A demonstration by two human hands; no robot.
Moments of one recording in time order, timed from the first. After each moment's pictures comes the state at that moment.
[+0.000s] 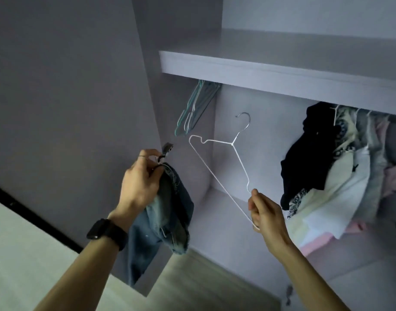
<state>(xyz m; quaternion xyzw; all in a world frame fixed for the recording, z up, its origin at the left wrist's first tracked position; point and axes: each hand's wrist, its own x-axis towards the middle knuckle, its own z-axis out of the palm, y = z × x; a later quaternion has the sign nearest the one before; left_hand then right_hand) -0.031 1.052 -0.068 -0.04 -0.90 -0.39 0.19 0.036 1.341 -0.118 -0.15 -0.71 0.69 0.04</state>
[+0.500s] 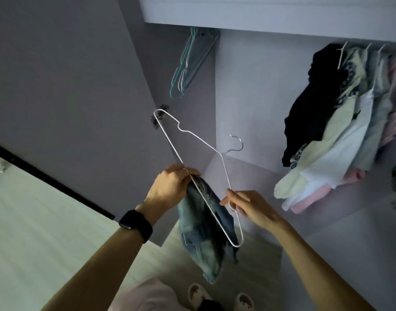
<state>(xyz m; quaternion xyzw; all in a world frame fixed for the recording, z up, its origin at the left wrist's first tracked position) 0.052 1.109 -0.142 -0.20 -0.95 -0.25 0.07 0.100 1.363 -0.180 0.02 -0.79 0.59 -0.19</state>
